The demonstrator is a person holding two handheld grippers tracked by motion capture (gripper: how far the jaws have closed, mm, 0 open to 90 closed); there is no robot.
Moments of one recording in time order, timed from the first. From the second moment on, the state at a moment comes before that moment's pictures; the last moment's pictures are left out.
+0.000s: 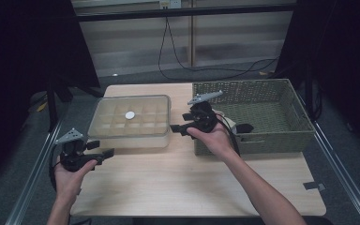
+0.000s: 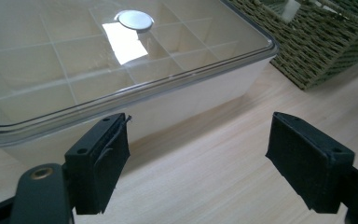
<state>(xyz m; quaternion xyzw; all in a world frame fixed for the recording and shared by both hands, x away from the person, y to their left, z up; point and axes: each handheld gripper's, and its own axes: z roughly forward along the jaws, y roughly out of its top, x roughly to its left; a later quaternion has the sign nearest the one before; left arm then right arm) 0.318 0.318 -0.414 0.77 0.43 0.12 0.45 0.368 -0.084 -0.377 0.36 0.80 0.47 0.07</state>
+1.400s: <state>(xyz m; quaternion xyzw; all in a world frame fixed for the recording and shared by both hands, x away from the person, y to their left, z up) 0.389 0.366 -0.404 0.75 0.48 0.10 0.43 0.460 -0.037 -0.384 0.40 0.83 0.39 0.05</state>
